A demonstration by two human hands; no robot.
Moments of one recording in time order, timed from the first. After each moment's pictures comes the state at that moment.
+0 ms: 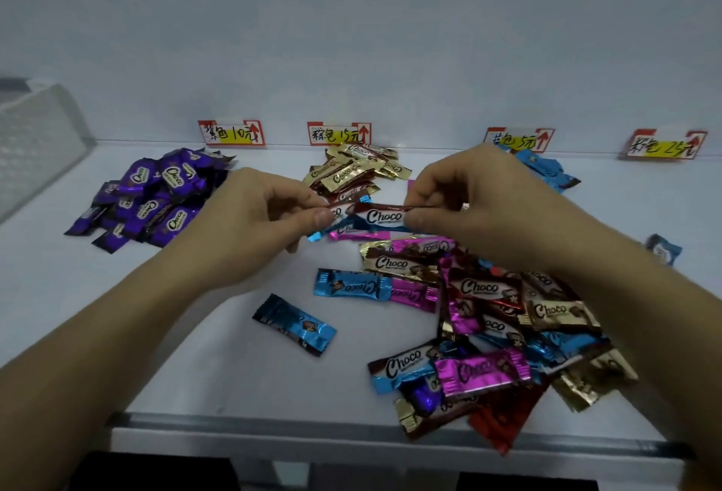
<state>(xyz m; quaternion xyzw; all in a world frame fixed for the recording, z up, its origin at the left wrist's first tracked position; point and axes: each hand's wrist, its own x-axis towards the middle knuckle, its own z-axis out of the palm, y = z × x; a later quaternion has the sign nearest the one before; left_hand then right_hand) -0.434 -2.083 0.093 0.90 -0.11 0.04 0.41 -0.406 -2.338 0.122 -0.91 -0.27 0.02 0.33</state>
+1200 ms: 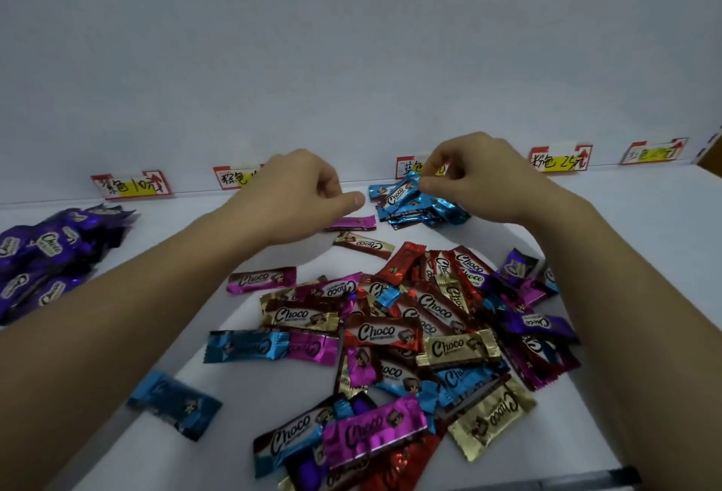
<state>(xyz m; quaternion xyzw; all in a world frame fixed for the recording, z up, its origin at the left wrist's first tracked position) -0.339 -2.205 0.118 0.96 -0.15 0.04 0.21 -0.325 -2.446 0.117 -0.95 -0.13 -0.07 0.26</state>
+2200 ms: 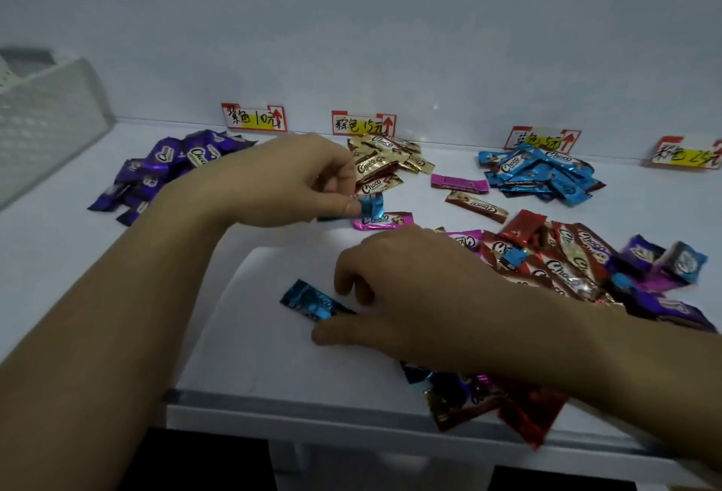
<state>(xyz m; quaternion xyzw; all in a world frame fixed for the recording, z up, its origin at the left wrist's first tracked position) -0.401 -2.071 0.117 0.95 -0.21 -0.07 0.23 -0.457 -2.261 0.103 -0.90 -0.41 0.08 0.09</state>
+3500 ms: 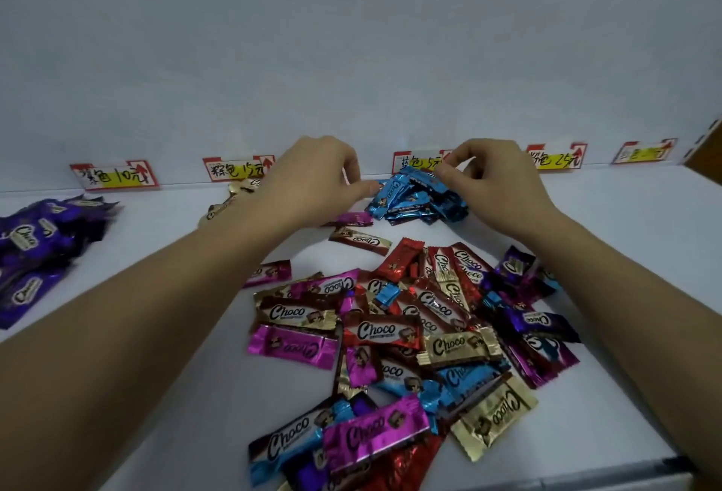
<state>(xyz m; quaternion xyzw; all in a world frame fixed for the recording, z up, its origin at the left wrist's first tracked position) -0.303 -2.224 0.099 0.96 -0.17 0.09 0.19 -0.321 -2.459 0.083 -0.92 -0.06 -0.19 0.33</state>
